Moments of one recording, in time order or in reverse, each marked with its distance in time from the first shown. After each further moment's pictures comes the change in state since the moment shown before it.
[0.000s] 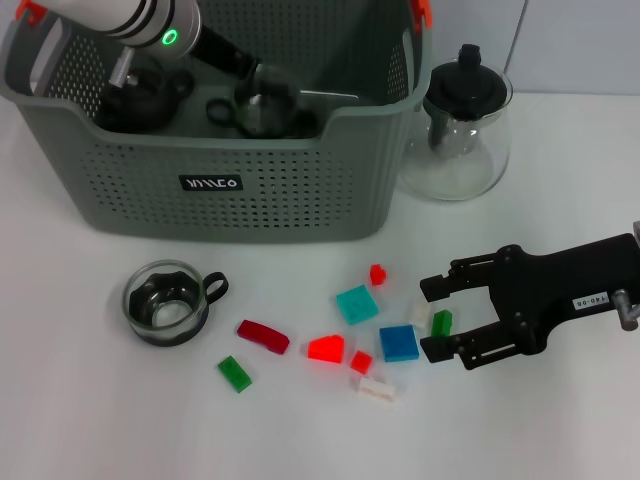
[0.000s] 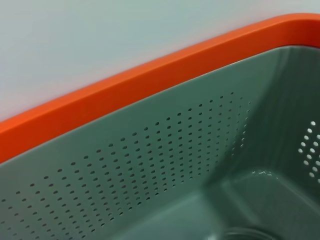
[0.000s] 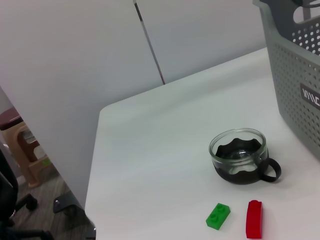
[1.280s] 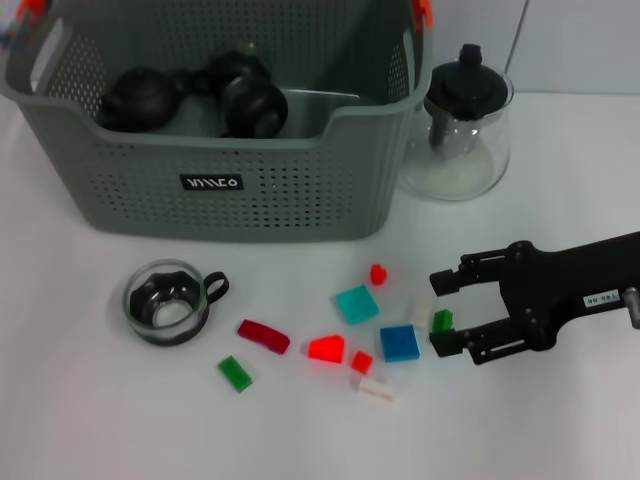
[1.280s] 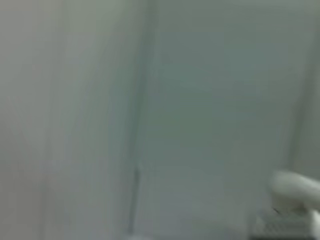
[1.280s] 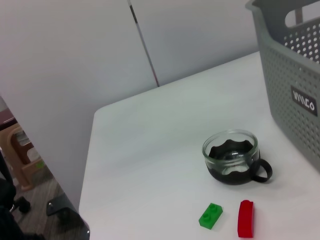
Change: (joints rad) left arm 0.440 -0.002 -0.272 0.781 -1.062 0.941 0.448; right arm -0.012 -0.009 0.016 0.001 0.006 0.000 -0.019
